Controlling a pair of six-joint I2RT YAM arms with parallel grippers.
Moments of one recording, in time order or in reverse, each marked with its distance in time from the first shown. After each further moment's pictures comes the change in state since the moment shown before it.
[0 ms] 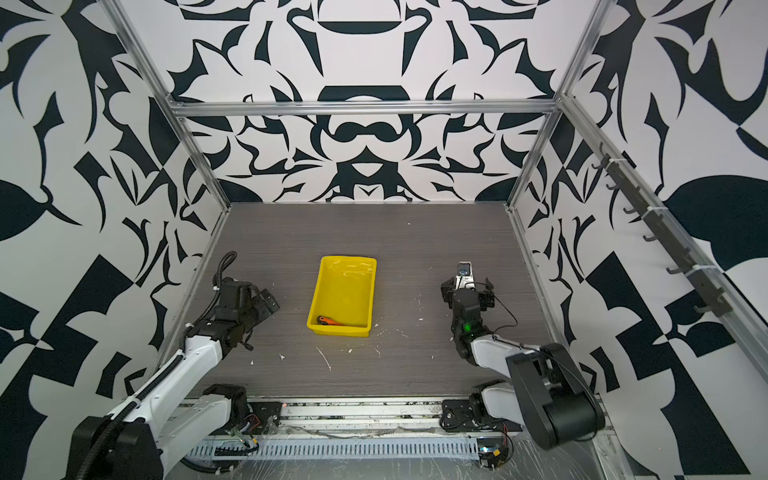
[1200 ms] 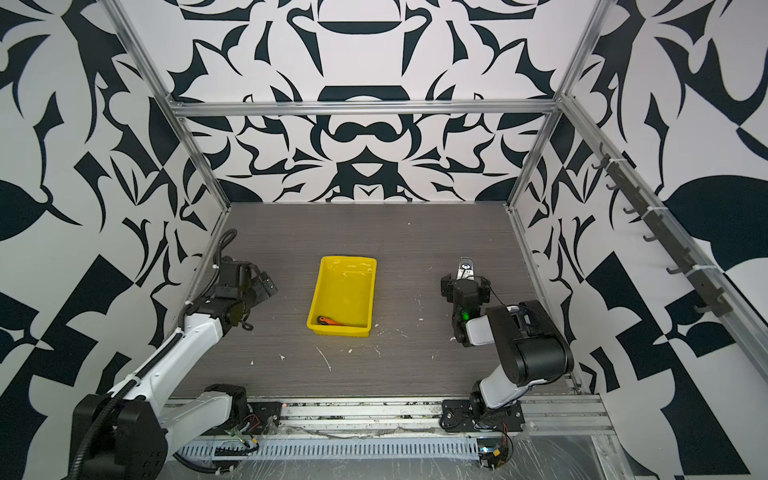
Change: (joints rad) left arm 0.000 0.106 0.228 -0.041 -0.100 0.149; right arm -0.100 0.254 0.068 0.133 -0.139 0.102
